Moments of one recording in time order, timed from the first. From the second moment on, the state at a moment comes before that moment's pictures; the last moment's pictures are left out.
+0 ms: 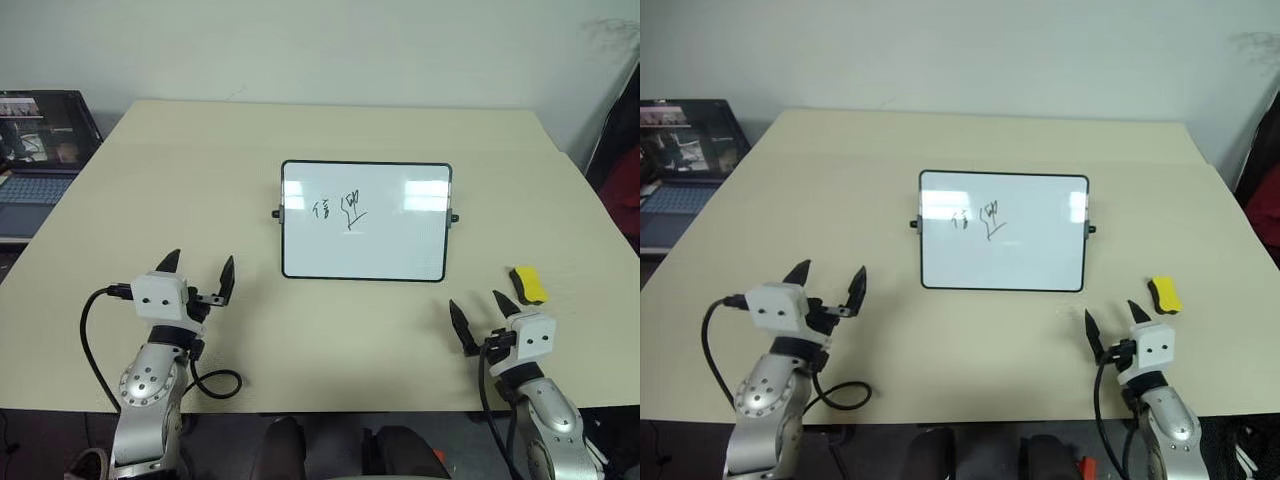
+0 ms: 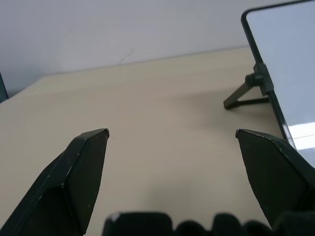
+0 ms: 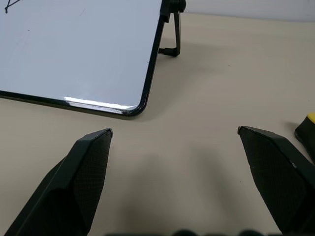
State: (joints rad) left arm 0.12 0.29 0.24 -0.24 -0.18 -0.02 -0.23; right arm 0.28 -0.22 -0.11 -0.22 0.18 -0.10 0.32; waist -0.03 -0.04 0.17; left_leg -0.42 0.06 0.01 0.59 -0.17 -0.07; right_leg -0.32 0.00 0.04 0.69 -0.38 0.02
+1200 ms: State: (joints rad) left arm -0.02 0.76 0.21 -0.53 -0.56 0.37 -0.75; right arm -0.04 -0.38 -0.23 -0.51 0.39 0.46 0.28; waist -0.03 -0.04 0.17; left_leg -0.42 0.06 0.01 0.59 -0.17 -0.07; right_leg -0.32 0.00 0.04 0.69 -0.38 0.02
